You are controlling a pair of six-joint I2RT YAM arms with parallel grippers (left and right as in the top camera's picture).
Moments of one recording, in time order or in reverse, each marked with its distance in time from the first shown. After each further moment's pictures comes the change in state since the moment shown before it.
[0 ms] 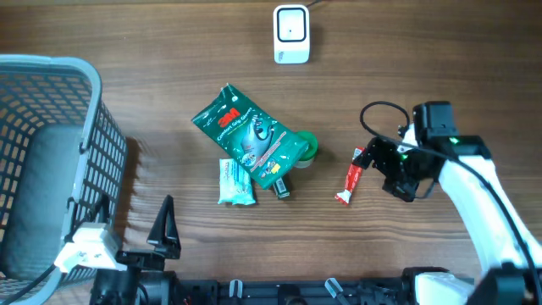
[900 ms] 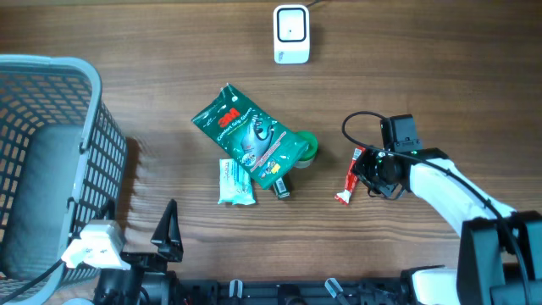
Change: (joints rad) left arm 0.000 0.000 -0.001 -0.083 0.003 0.000; right arm 0.118 0.146 -0.192 0.457 0.148 0.228
